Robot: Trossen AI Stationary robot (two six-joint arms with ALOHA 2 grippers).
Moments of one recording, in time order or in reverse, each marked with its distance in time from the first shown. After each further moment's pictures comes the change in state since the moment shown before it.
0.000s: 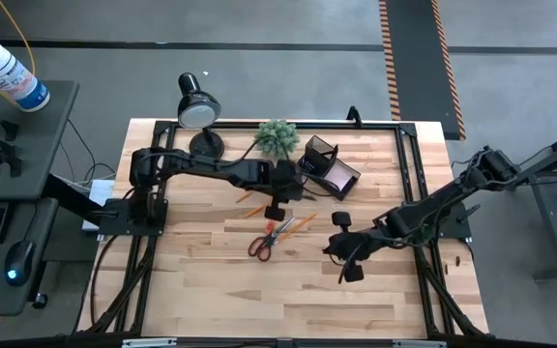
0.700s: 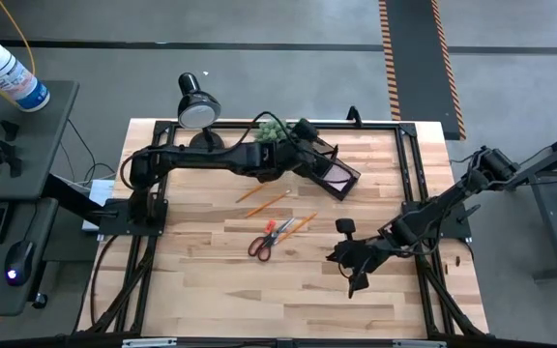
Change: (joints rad) left arm -0.012 0.007 0.341 0.017 -0.721 0.940; right arm 0.097 0.000 0.000 0.000 0.086 0.030
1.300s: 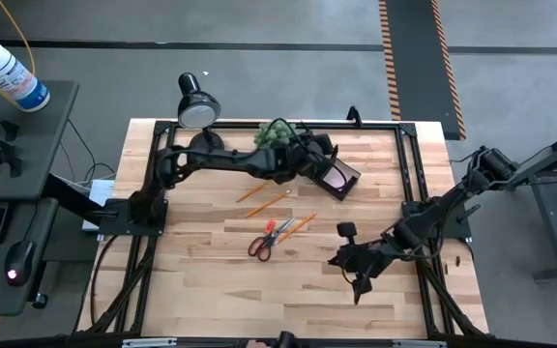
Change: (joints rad) left arm 0.067 0.175 -0.047 0.319 -0.087 0.698; right arm 0.043 0.000 0.000 0.003 0.018 -0.017
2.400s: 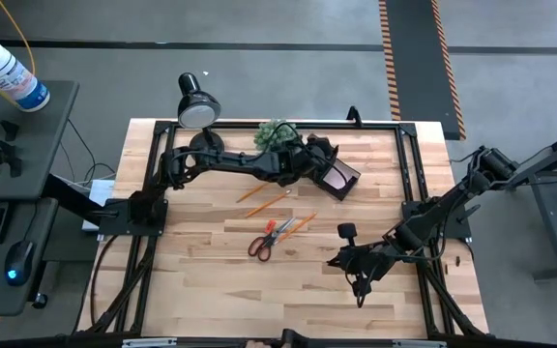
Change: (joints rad) left arm 0.006 0.066 0.000 0.021 -0.060 0.005; right arm 0.022 0.000 0.000 0.036 0.049 -0.009
